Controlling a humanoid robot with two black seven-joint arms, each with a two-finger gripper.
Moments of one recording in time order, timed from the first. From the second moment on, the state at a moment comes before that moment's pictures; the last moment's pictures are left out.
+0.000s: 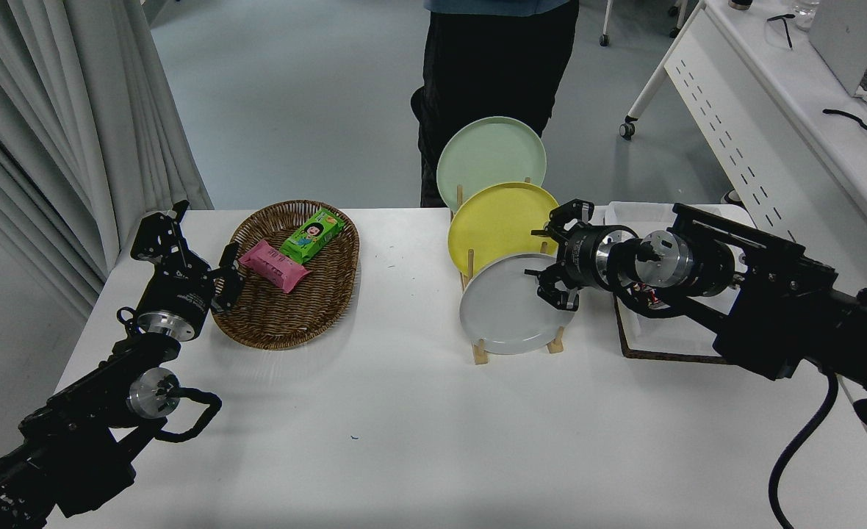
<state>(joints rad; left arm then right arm) -0.56 0.36 -0.74 -0.69 0.13 -0.22 -0.65 1.12 -0.32 0.21 0.97 0.34 -0.34 -0.29</state>
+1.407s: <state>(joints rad) -0.56 0.36 -0.74 -0.69 0.13 -0.22 -0.65 1.12 -0.34 0.22 1.01 0.34 -0.34 -0.32</state>
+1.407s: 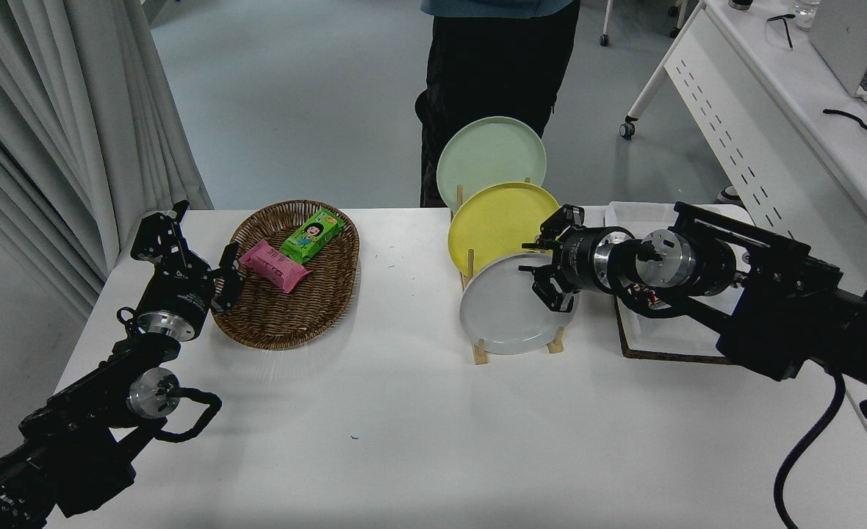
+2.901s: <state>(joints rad) -0.56 0.36 -0.74 -0.69 0.13 -0.22 -0.65 1.12 -0.36 0.25 1.01 0.34 -0.34 -0.35</state>
